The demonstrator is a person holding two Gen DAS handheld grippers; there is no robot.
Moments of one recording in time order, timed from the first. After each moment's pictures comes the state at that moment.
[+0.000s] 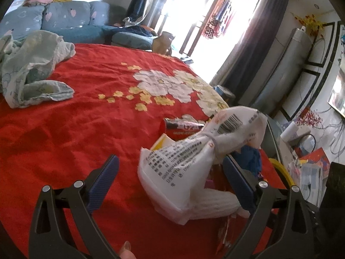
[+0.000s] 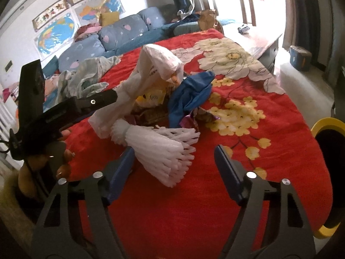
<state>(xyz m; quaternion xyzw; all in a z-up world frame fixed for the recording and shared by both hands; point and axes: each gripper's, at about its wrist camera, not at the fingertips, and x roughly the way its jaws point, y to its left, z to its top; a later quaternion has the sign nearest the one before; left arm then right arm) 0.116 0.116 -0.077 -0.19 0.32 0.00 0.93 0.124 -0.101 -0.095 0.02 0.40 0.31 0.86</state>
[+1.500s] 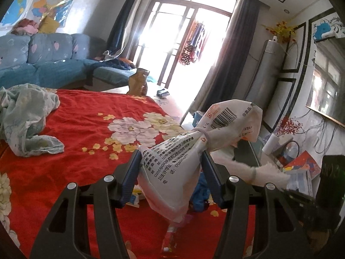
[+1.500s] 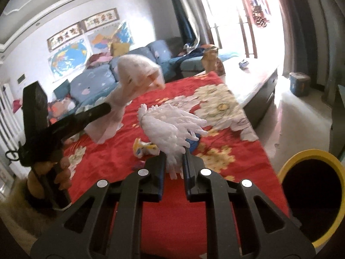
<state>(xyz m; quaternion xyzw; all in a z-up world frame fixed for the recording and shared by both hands) 0.083 0.083 0.016 -0.16 0.21 -0.04 0.96 0.111 -0.169 -0.014 0.06 0.29 0.33 0.90</state>
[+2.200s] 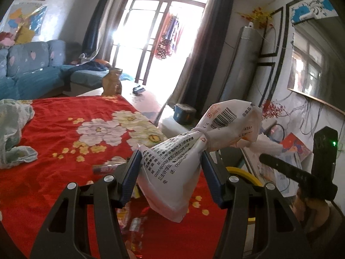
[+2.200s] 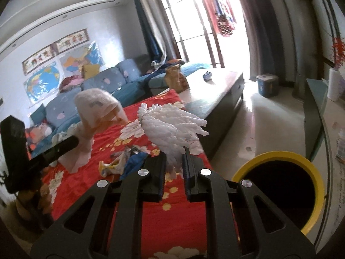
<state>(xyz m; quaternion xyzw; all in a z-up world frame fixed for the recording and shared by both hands) 0.088 0.023 0.024 -0.12 0.22 -0.12 0.96 0.125 -0.248 -0.009 0.10 0.26 0.23 0.93</state>
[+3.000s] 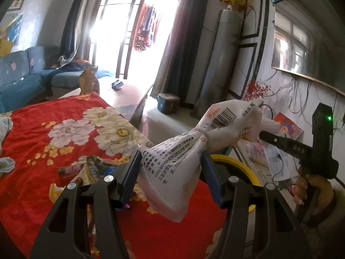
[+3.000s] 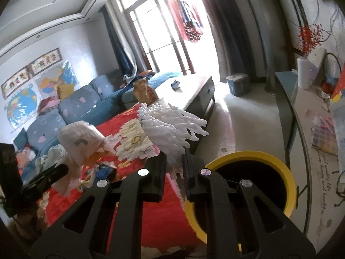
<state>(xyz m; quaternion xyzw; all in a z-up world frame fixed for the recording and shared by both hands) 0.106 -0.047 0.015 -0.07 0.24 -0.17 0.95 0.122 -0.316 -0.014 0.15 0.24 0.13 0.95</state>
